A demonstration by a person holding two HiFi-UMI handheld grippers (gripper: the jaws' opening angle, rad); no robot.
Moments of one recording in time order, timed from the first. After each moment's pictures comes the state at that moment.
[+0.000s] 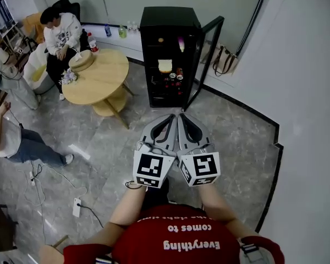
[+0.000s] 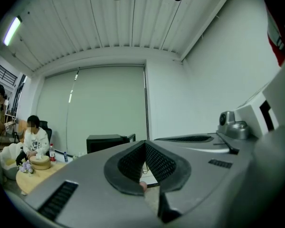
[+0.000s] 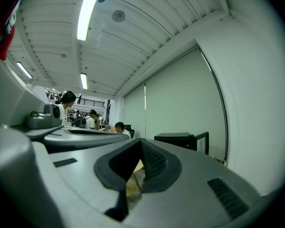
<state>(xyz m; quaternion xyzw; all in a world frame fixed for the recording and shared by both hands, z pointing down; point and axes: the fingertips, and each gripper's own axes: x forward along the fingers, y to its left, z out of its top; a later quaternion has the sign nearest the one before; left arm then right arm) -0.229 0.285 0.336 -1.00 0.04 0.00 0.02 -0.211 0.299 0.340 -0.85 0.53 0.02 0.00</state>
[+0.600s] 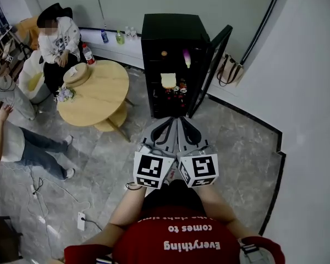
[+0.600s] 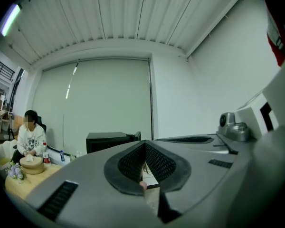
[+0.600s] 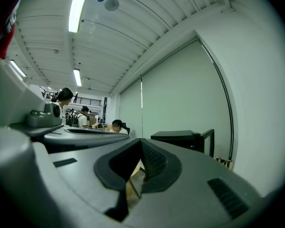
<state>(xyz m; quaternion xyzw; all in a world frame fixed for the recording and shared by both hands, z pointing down) -0.127 0.162 0.341 -1.00 0.02 -0.02 0.01 -0.108 0.177 0.347 -0.85 0.52 0.00 0.00</state>
